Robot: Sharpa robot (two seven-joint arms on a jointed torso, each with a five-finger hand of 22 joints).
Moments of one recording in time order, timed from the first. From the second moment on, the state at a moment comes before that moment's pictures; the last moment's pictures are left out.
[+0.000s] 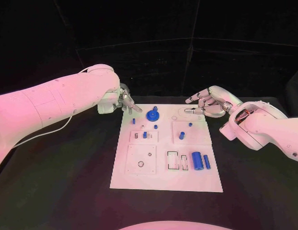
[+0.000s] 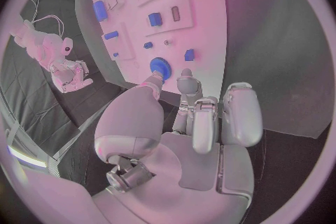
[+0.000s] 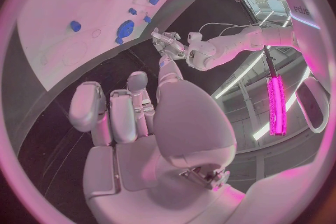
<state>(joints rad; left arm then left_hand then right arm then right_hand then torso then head) 1.41 -0.48 -0.08 1.01 -0.99 0.32 -0.61 1.01 -0.03 0.06 0.21 0.05 0.88 0.07 0.58 0.51 1.26 -0.01 1.00 0.88 1.47 -0.08 1.57 1.31 0.06 1.46 0.03 1.32 1.26 1.22 -0.89 -0.02 1.54 -1.00 -0.40 0.05 1.37 -0.04 -0.19 0.22 0.26 0.92 0.16 0.08 0.07 1.21 0.06 0.92 0.91 1.47 -0.01 1.34 1.22 0.07 1.30 0.10 1.37 1.15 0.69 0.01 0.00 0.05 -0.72</state>
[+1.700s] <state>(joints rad) 1.36 -0.39 -0.10 0.87 -1.07 0.37 -0.53 1.09 0.03 0.03 0.18 0.05 0.91 0.06 0.57 0.48 1.26 -0.01 1.01 0.87 1.47 -0.08 1.57 1.31 0.06 1.46 0.03 1.32 1.27 1.22 -0.87 -0.02 1.53 -1.00 -0.39 0.06 1.37 -0.04 -0.19 0.22 0.26 0.92 0.16 0.08 0.07 1.21 0.06 0.92 0.91 1.47 -0.01 1.34 1.22 0.07 1.30 0.10 1.37 1.15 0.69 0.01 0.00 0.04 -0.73</state>
